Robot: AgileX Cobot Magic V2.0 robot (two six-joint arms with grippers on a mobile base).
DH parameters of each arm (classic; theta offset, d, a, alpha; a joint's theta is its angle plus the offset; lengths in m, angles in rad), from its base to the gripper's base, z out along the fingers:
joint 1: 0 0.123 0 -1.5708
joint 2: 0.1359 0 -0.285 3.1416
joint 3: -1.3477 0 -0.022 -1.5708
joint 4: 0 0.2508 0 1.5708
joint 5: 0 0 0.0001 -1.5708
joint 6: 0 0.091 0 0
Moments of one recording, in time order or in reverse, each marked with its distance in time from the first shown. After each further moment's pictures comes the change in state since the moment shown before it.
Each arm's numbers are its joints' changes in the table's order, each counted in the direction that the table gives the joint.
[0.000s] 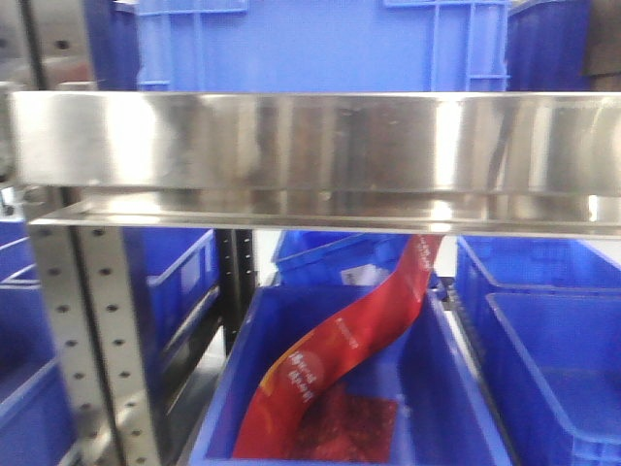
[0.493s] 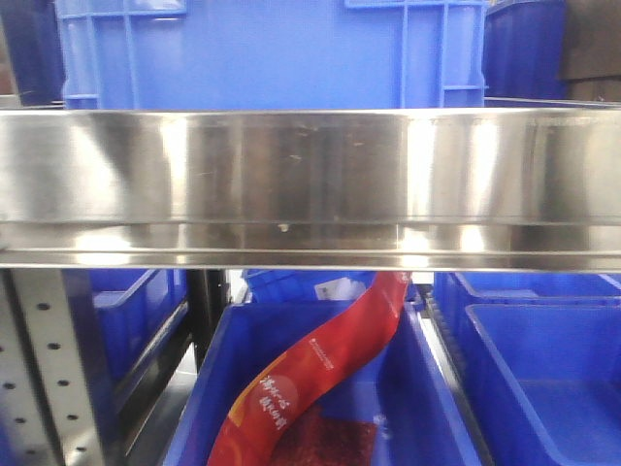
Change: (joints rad) left arm 0.000 0.000 0.000 0.000 0.000 0.000; right arm 0.000 0.000 0.000 0.000 0.000 -0.002
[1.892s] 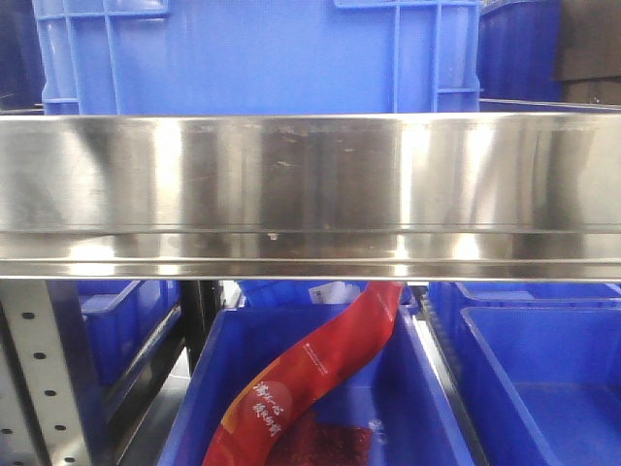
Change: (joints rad) left arm -0.071 0.134 0.061 0.020 -0.020 0.023; right arm 0.063 0.154 0.125 0.020 -0.020 -0.002
